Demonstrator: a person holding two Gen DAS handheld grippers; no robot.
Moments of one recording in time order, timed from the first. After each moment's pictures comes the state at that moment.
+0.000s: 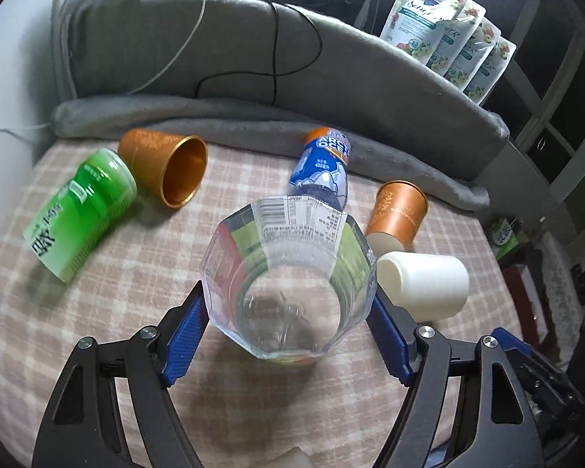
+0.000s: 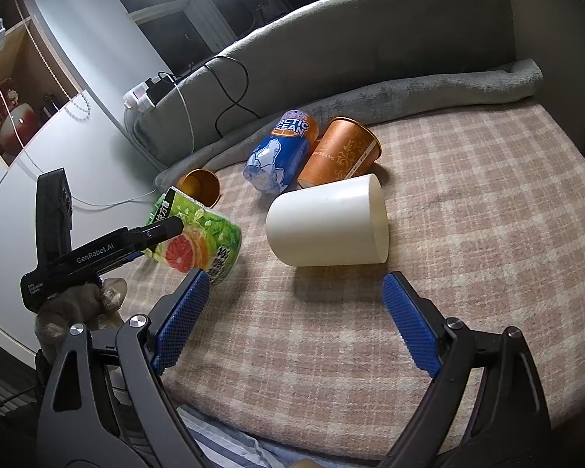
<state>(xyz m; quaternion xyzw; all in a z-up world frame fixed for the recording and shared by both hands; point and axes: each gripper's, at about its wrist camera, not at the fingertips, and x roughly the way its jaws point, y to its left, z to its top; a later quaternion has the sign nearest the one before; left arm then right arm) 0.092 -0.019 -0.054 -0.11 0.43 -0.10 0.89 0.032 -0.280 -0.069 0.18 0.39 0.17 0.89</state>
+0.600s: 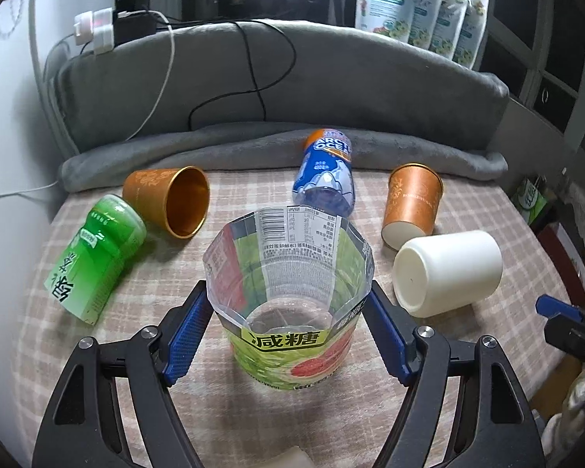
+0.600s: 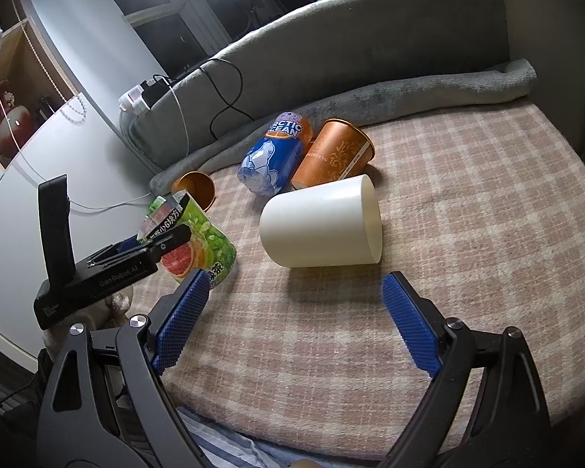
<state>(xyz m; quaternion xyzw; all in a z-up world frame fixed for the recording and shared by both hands) 0.087 -0.043 -0.062 0.00 0.40 -0.09 0.91 0.033 -0.283 -0.070 0.19 0.39 0.16 0.89</state>
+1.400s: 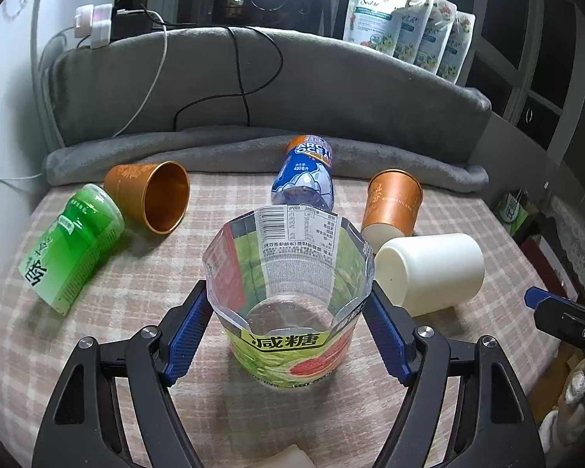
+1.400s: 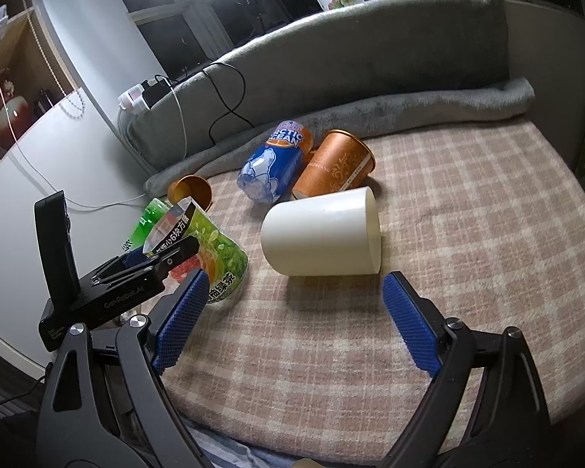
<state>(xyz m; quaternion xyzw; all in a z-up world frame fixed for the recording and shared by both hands) 0.079 -0.039 -0.071 -0.04 0.37 -0.12 0.92 0.032 -0.271 -0.058 0.15 0.37 0.15 0.90</state>
